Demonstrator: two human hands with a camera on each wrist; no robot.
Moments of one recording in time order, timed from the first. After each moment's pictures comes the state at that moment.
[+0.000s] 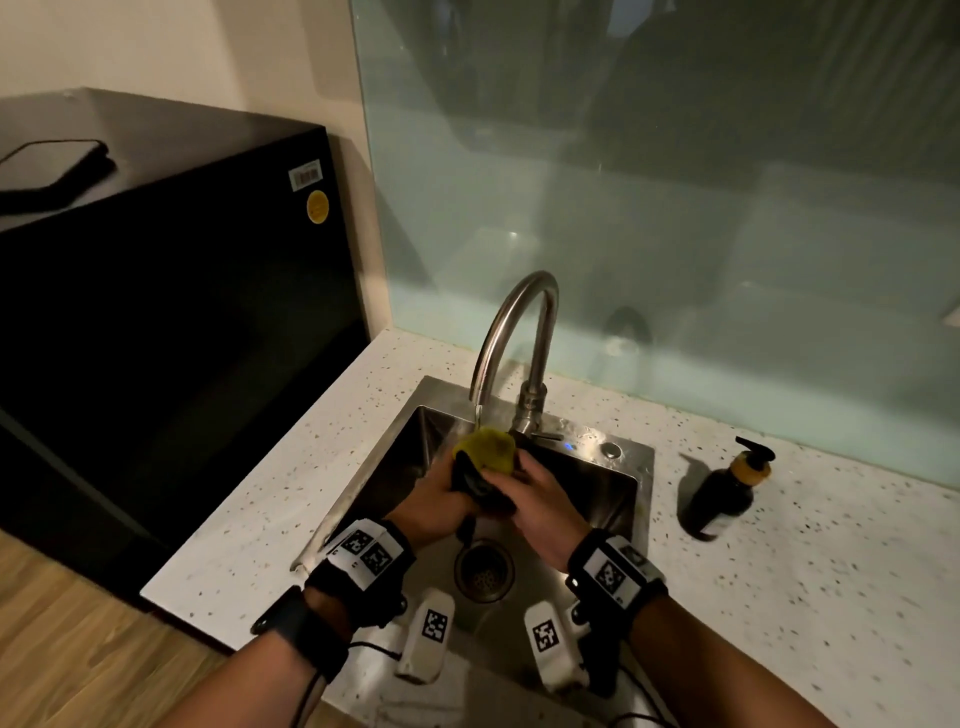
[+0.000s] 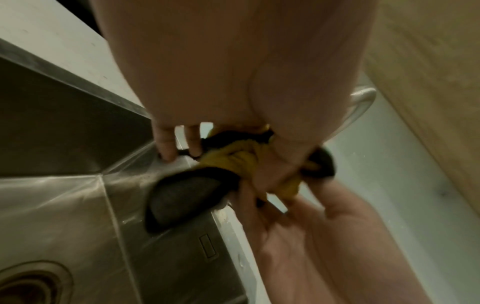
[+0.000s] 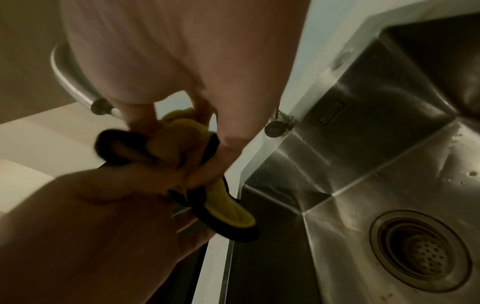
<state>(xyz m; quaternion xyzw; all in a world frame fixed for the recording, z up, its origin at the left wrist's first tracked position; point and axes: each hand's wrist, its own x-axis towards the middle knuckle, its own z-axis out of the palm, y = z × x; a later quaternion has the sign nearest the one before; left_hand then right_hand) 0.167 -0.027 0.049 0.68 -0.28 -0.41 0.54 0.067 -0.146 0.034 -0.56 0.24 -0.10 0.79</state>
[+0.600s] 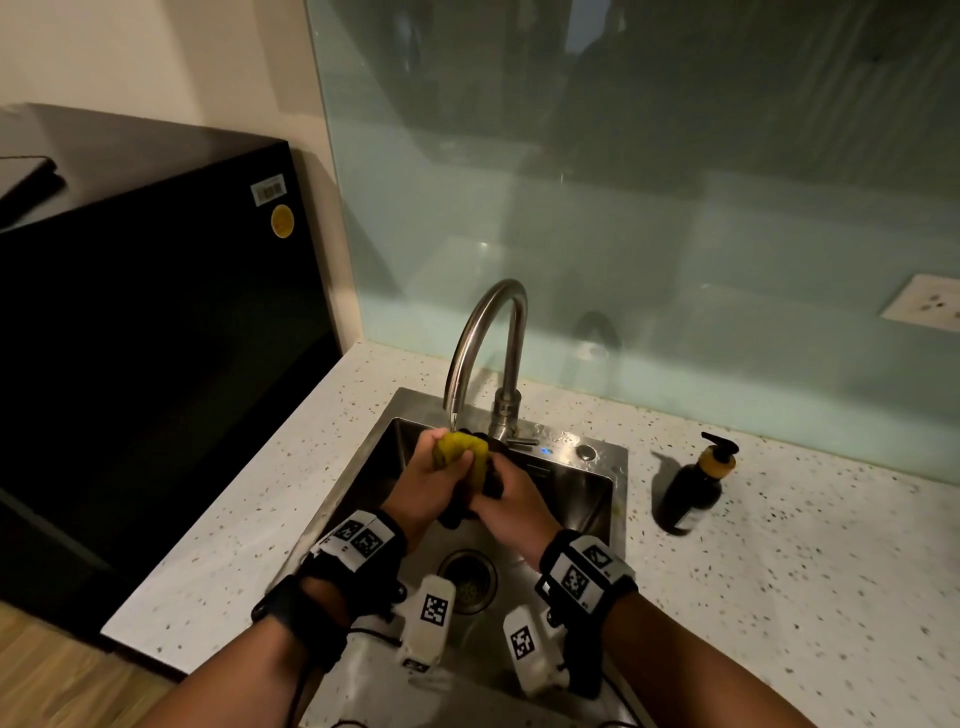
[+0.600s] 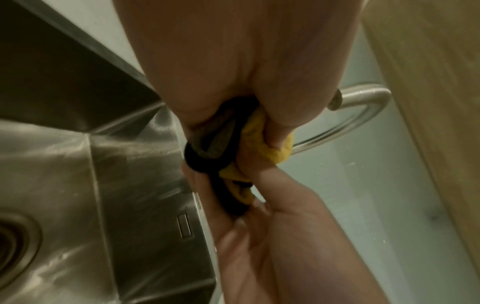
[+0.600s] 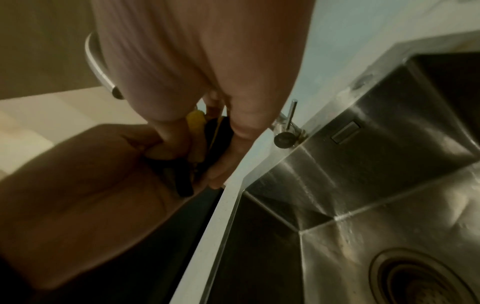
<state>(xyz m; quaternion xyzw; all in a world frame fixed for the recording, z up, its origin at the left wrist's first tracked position) 0.168 -0.052 0.057 0.65 -0.21 -0.36 0.63 0.065 -0.144 0.041 -0.75 0.26 -0.15 0.59</state>
